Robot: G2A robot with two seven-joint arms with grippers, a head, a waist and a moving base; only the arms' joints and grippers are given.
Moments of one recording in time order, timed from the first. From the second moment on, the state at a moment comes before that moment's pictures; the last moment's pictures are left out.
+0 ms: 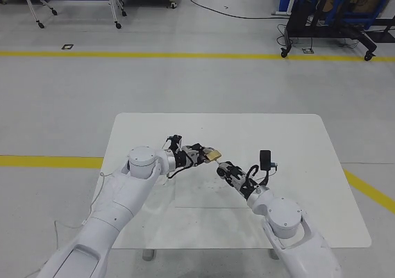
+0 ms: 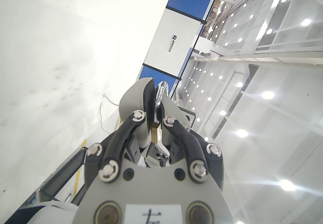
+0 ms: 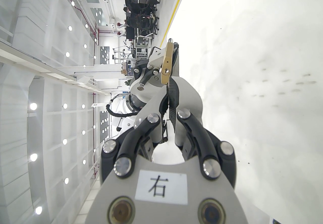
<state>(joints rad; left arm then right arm) 0.87 -1.40 -0.96 -0.98 -0.47 0.28 -0.79 -1.59 -1.31 1.25 -1.85 0.04 0.31 0.26</state>
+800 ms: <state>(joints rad) 0.87 -1.39 -0.96 -0.98 -0.43 0.26 -0.79 -1.58 -1.31 1.25 -1.82 0.06 0.33 0.24</state>
